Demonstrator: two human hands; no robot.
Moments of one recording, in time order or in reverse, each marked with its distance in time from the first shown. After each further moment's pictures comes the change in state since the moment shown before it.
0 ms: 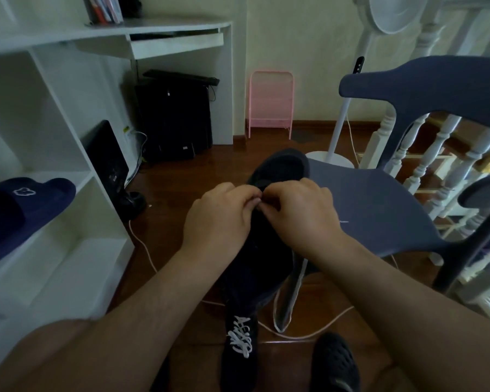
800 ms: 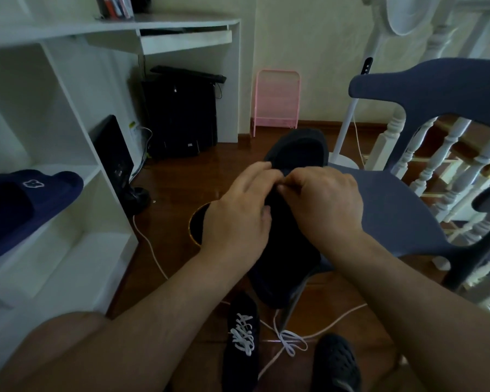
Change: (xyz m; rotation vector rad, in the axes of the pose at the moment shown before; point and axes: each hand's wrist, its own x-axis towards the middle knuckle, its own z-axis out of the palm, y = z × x) left_hand -0.011 0.019 -0.010 -0.169 -0.017 -0.004; right_hand 0.001 0.006 -0.005 -0.064 0.313 -0.080
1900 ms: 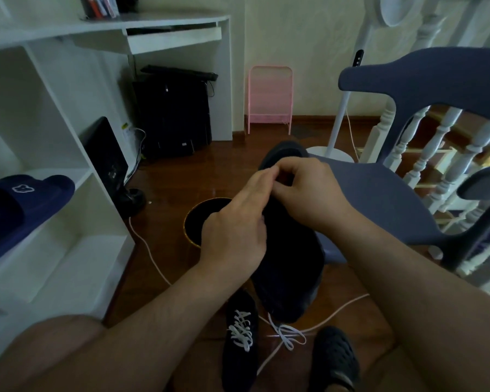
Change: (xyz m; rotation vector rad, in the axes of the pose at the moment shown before) left_hand -0.016 0.004 0.017 0.034 -0.060 0.044; right_hand 0.014 0.015 0.000 0.474 -0.270 0.156
